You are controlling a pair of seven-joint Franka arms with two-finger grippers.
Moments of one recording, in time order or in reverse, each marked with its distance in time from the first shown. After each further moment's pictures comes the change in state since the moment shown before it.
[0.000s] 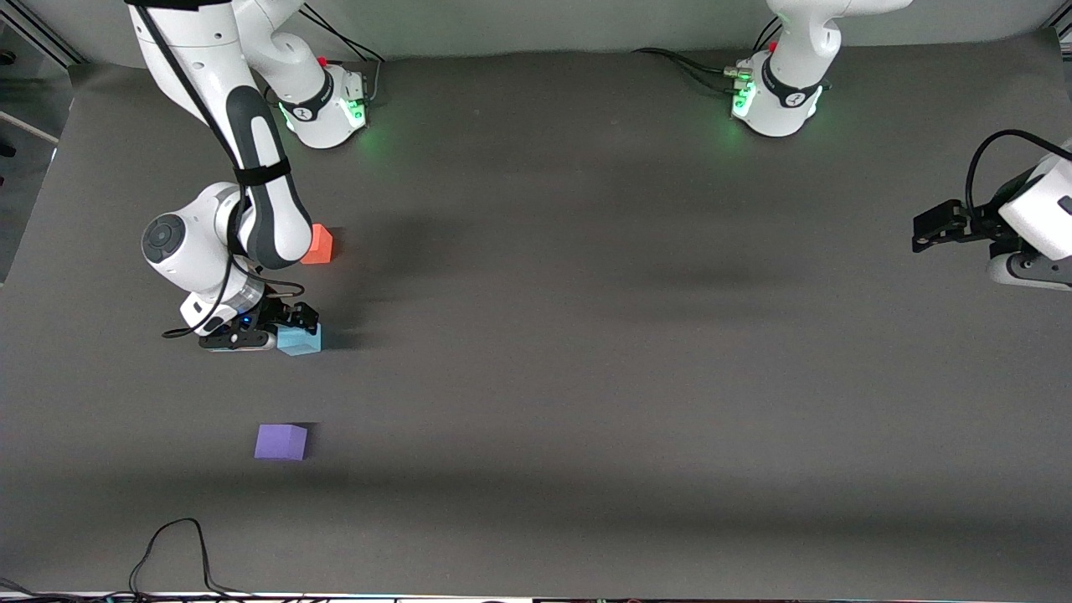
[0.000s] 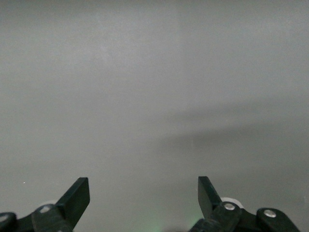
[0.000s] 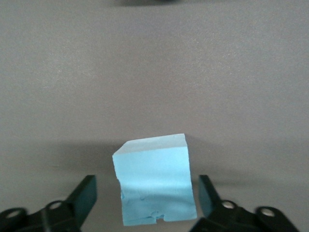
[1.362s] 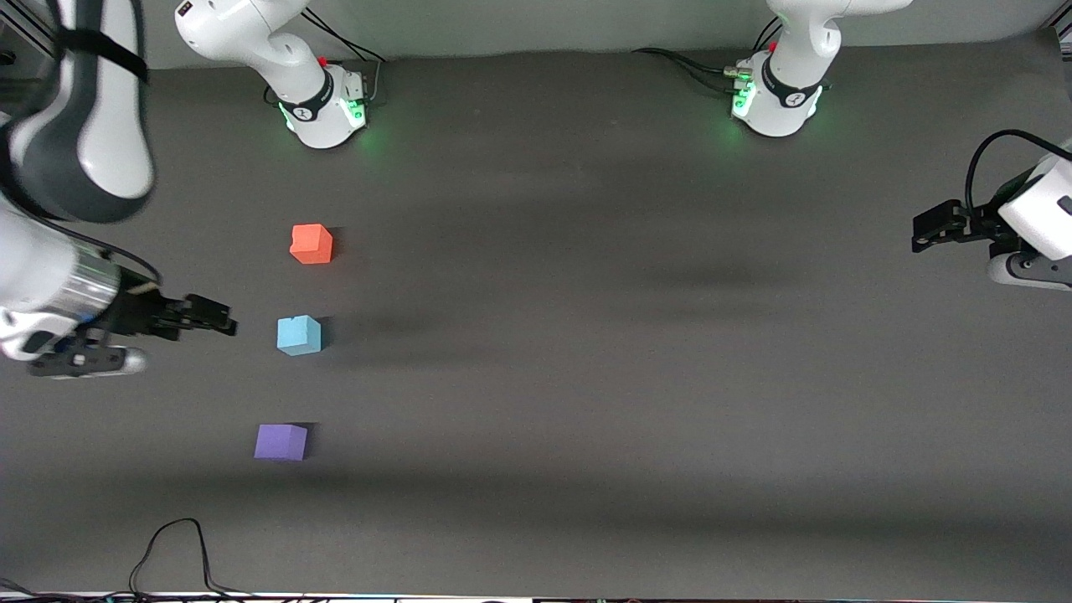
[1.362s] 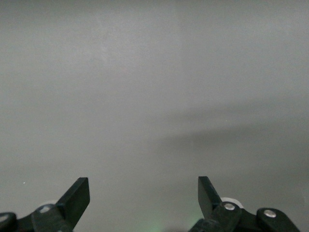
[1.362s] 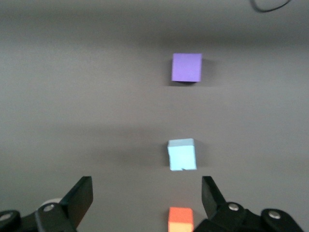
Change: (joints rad) left arm -0.001 0.000 0.000 0.000 0.000 0.001 0.000; right arm -0.260 -0.167 0.100 0.777 -0.428 -0.891 0.319
